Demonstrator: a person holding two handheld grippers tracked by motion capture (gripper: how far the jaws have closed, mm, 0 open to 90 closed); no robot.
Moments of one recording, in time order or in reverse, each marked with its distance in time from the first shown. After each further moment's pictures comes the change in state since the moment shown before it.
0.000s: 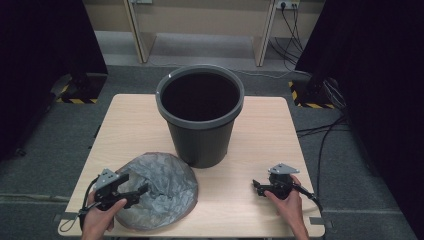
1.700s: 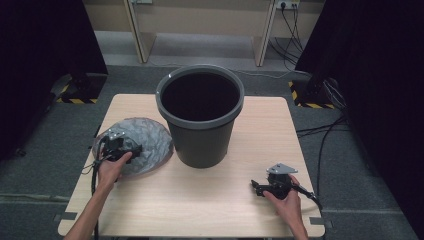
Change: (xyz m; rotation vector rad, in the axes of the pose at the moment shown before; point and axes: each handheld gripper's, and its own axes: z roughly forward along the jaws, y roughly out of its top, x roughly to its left) left arm 0.113 0.061 0.108 0.064 0.311 -0.069; right arm 0.003 0.002 0.002 0.000 0.011 -0.010
